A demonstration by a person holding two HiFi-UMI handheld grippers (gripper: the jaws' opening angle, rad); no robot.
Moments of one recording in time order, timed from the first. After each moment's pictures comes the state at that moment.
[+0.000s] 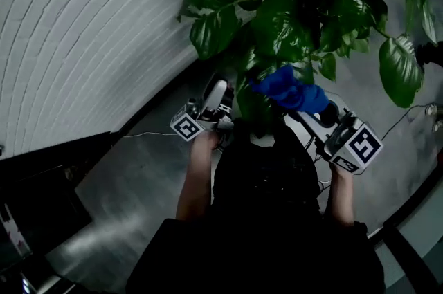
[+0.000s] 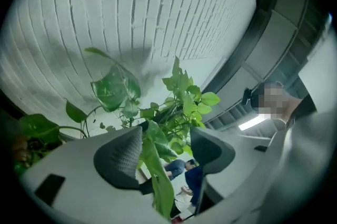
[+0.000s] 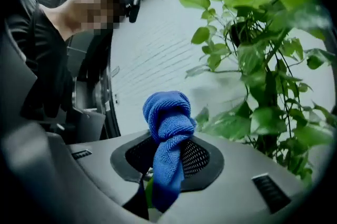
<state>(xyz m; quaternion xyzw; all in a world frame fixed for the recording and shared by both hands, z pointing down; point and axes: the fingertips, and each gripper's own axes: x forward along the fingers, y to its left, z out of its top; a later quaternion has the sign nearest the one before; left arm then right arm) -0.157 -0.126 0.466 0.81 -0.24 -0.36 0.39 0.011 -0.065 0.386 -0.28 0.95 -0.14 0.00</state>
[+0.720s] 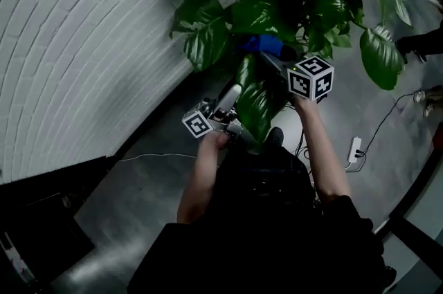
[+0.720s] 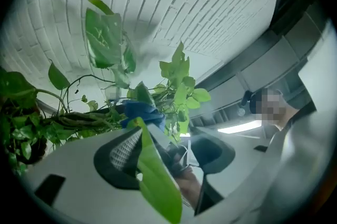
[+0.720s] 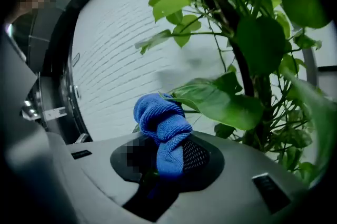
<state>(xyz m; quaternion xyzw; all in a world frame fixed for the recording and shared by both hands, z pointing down) -0.105 -0.125 0.463 0.81 -0.10 -0.37 0.44 -0.023 -0.212 0.459 -0.39 0.90 -0.21 -0.05</state>
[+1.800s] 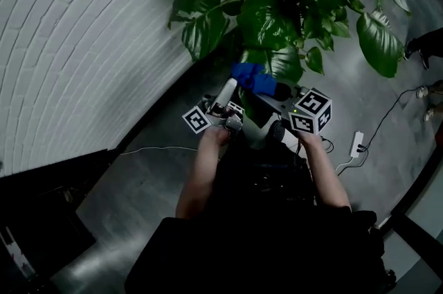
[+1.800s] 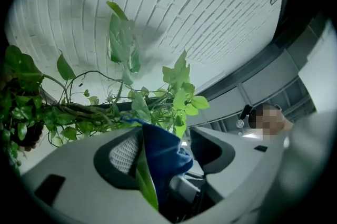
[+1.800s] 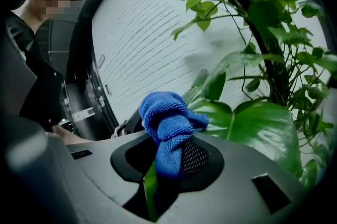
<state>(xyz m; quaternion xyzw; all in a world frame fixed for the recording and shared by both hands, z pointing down) -0.109 -0.102 0.468 0.77 -0.10 -0.41 0.47 -0.059 -0.067 0.487 -0.27 0.93 -0.25 -0.05</state>
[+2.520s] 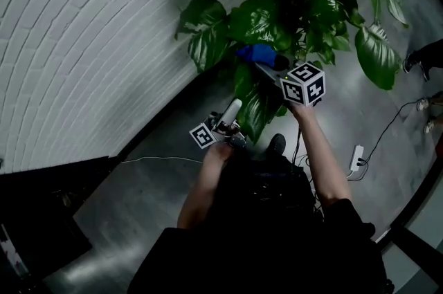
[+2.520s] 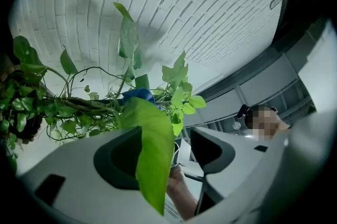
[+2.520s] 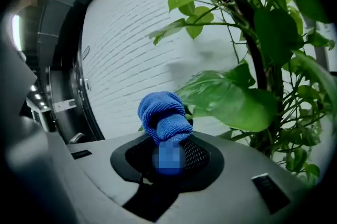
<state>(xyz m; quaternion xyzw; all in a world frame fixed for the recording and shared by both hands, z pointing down) -0.107 -0.079 0.475 0.77 -0.08 -0.42 0.48 -0.046 -0.181 0.474 -0.34 0.92 -0.20 -0.08</state>
